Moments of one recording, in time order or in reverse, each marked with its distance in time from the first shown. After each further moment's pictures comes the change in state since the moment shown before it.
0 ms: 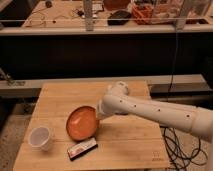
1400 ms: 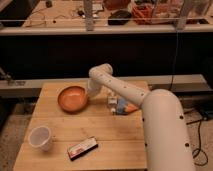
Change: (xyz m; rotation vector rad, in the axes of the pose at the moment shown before) arm 0.163 0.077 0.059 -0.009 -0.013 0.297
